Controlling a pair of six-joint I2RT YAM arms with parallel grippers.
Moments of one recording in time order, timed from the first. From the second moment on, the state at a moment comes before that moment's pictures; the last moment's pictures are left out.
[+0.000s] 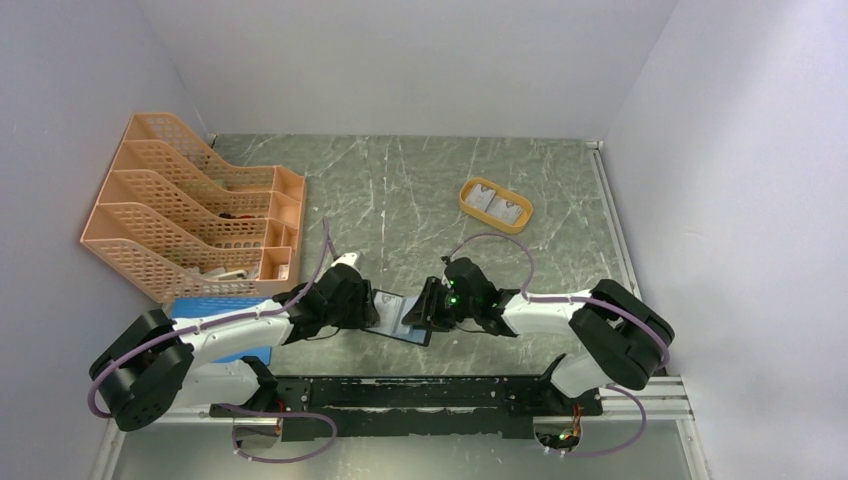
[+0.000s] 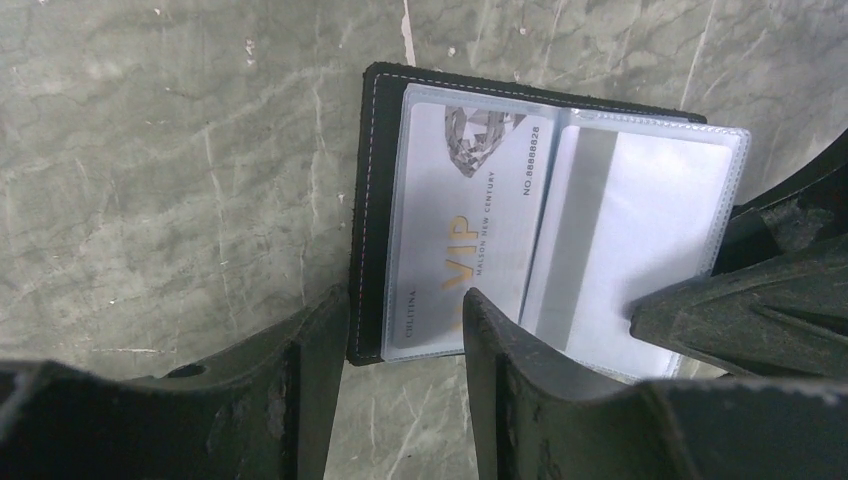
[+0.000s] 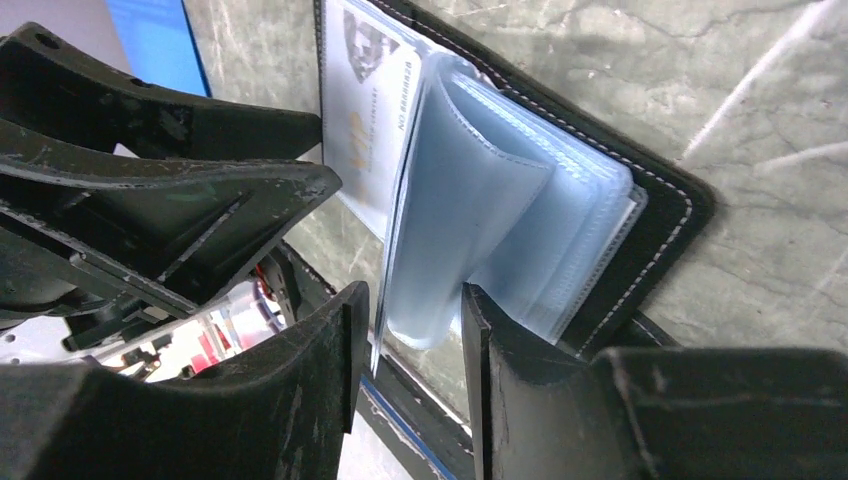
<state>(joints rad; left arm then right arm) -0.83 1.20 0.43 -0.09 -0.09 -0.77 0.84 1.45 0.46 0.28 -0.31 1.08</state>
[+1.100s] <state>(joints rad) -0.83 1.12 0.52 -0.12 -0.07 -0.76 0.85 1.49 0.52 0.28 -0.32 1.05</state>
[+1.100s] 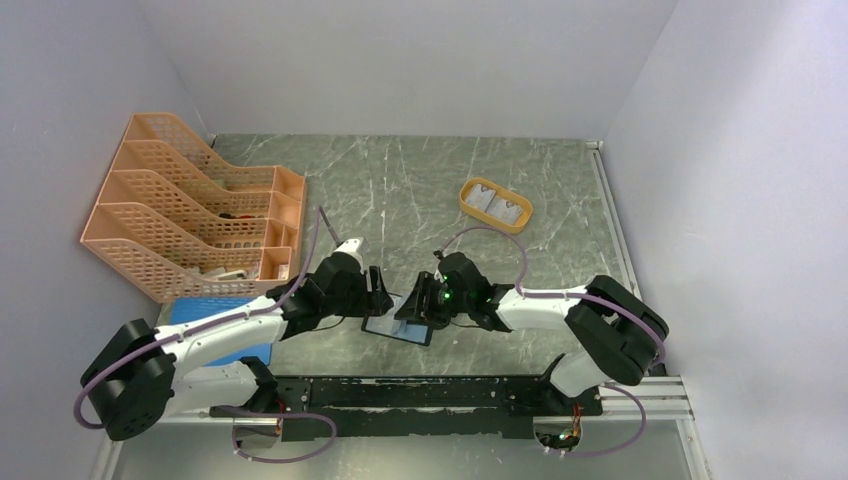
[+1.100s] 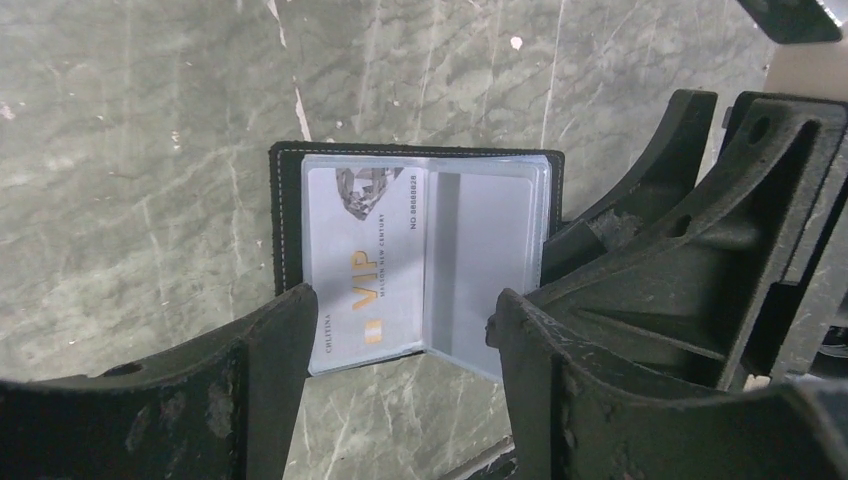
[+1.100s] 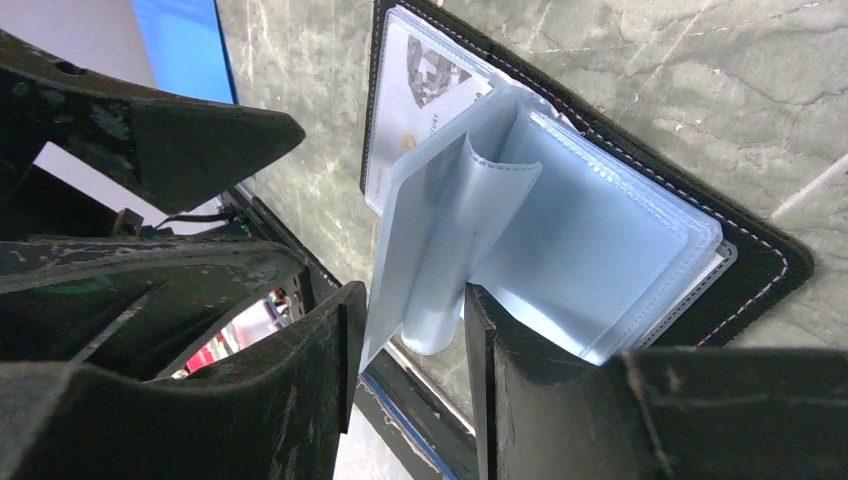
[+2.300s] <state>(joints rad) -0.83 1.37 0.65 -0.05 0.02 -0.70 0.87 1.49 0.56 0.21 -0.33 0.98</state>
